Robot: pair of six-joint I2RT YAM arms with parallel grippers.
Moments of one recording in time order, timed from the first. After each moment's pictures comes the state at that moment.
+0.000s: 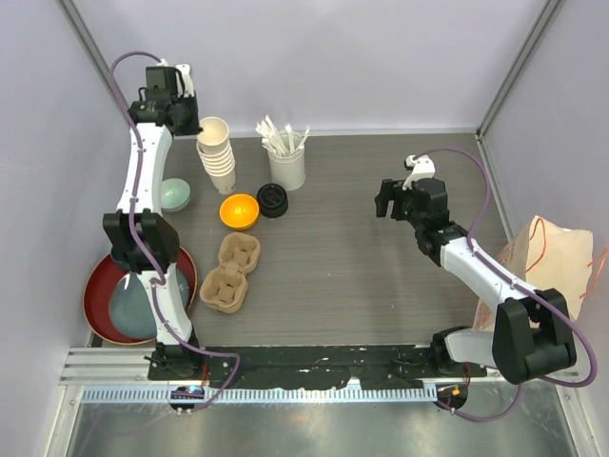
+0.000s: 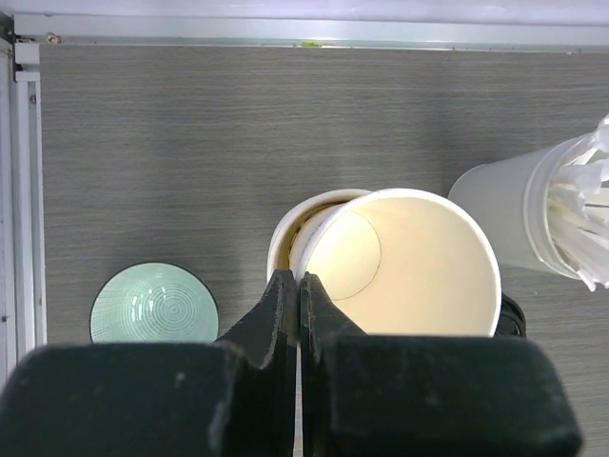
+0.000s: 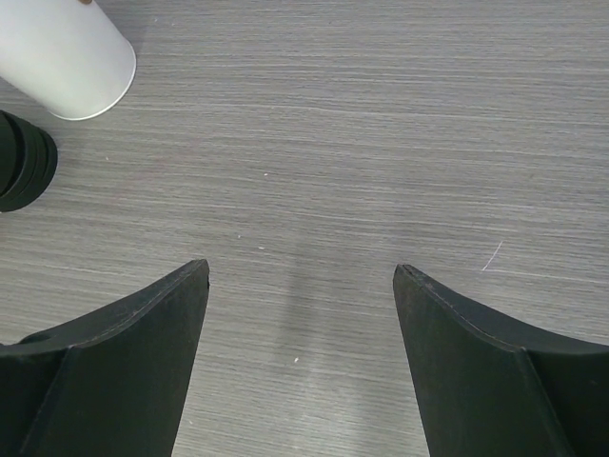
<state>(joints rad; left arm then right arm) 0.01 2.06 2.27 -0.90 0.06 -0.04 0.26 1.26 0.74 0.13 0.06 0.15</state>
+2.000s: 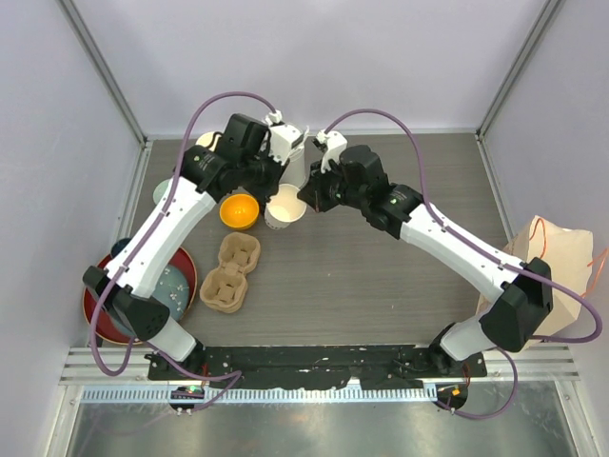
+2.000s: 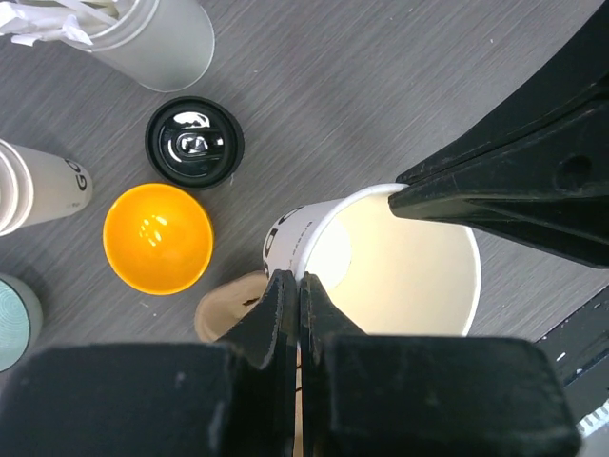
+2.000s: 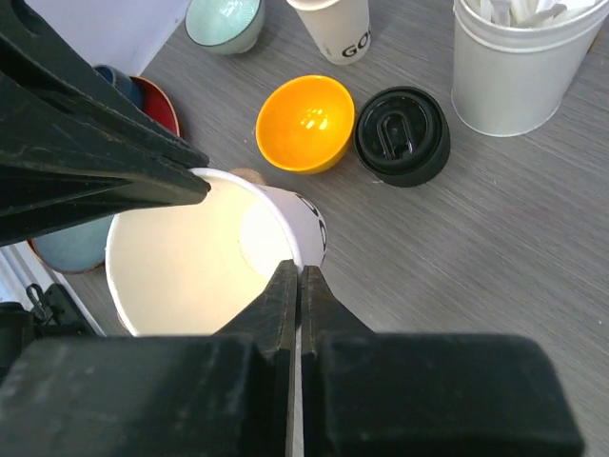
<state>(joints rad) -0.59 1.57 1.83 -1.04 0.07 0.13 0.72 1.47 1.36 -0.27 -0.13 0.28</state>
